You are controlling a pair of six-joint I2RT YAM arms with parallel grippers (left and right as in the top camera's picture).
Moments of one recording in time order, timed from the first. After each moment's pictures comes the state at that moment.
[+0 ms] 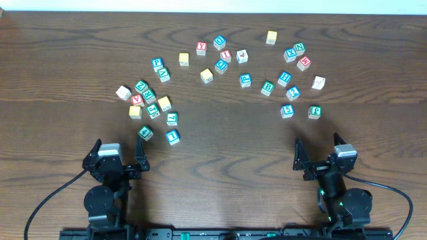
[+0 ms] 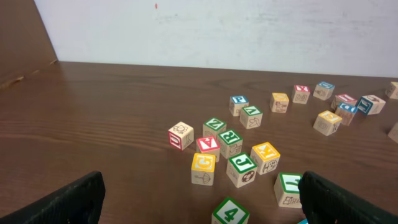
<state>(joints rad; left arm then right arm) 0.09 0.01 0.06 -0.20 0.02 -0.03 0.07 0.01 0.01 -0.07 -0.10 0.12</state>
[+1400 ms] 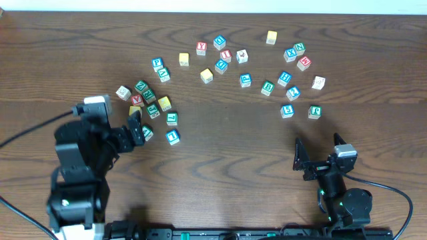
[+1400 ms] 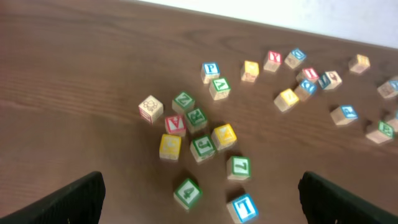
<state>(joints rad) 0.09 0.77 0.82 -0.64 0.14 -0.12 0.07 0.01 0.01 -0.07 -0.10 0.12</state>
